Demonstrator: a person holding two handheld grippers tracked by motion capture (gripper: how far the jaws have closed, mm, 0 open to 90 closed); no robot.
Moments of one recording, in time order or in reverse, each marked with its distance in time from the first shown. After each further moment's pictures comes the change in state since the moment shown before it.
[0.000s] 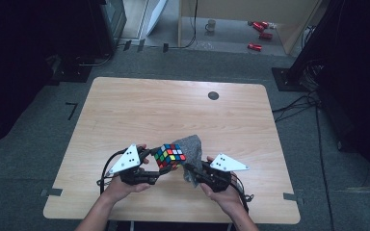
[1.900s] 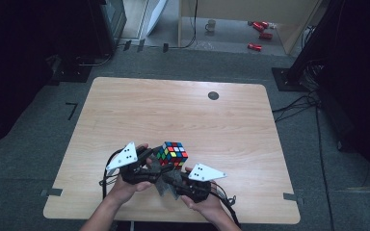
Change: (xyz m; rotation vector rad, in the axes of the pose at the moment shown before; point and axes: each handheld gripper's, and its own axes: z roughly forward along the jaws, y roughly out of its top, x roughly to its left) left arm -0.002 0.001 0.004 -0.096 -0.037 -0.119; right arm 0.039 -0.018 0.035 0.017 0.131 0.022
